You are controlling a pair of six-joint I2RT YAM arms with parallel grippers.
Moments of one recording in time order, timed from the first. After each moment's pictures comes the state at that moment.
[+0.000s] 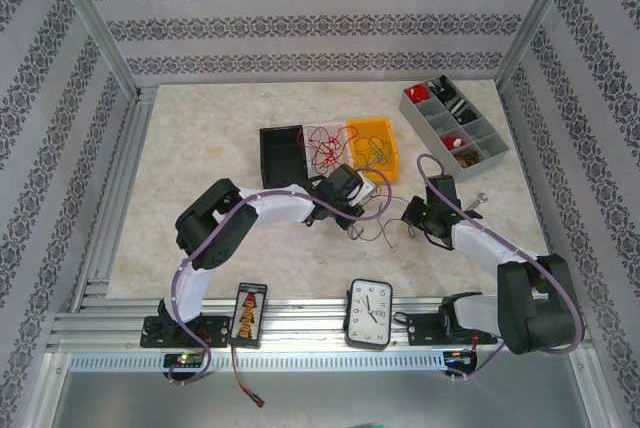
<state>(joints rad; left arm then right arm) -0.83 2.06 1.32 -0.20 0.06 -0.04 0.15 1.25 0.48 -0.19 -0.07 0.64</state>
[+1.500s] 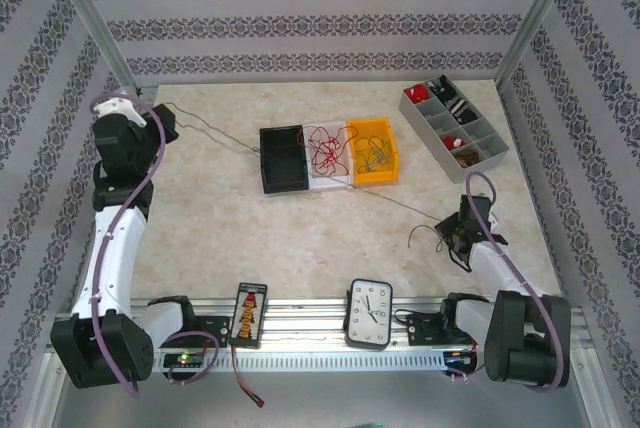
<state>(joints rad) 0.20 1.08 0.99 -0.08 0.19 -0.53 -0.16 1.06 0.33 -0.29 0.01 0.84</state>
